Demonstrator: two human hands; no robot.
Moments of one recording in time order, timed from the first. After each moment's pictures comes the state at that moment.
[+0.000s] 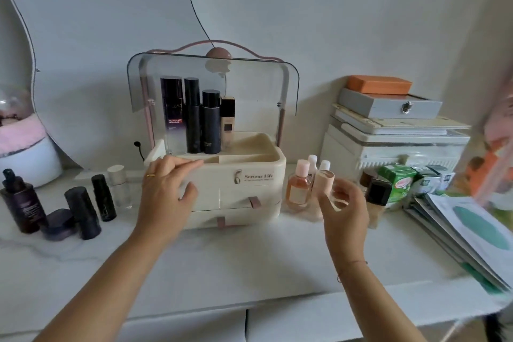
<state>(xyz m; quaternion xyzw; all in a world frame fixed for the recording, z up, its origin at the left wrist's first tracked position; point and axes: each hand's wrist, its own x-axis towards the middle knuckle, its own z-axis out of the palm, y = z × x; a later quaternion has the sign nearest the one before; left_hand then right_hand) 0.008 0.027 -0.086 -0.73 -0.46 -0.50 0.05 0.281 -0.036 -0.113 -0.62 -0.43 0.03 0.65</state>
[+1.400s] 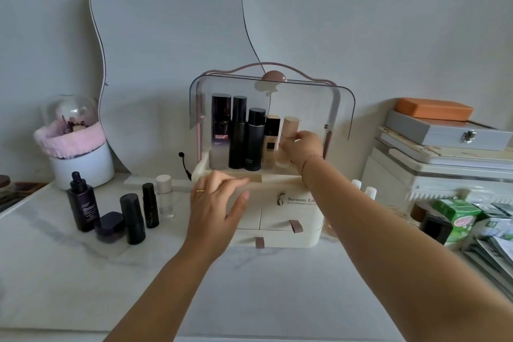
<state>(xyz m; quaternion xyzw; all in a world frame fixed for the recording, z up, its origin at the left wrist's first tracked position) 0.010 0.028 -0.088 -0.73 -0.47 -0.49 0.04 0.189 0.117 0.004 -0.66 -0.53 0.23 0.48</state>
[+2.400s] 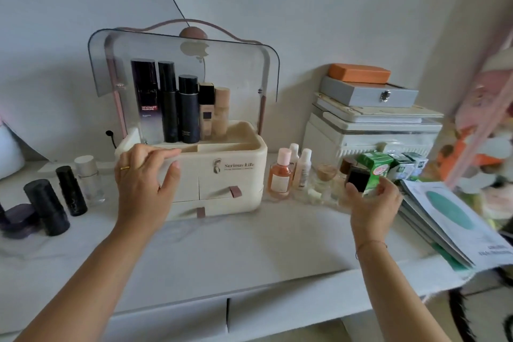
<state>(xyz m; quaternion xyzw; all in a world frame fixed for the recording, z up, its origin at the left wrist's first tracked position) 0.020 0.033 -0.093 -0.69 -0.48 -0.53 0.08 0.365 -0.039 -0.122 -0.73 -0.27 -0.01 0.63</state>
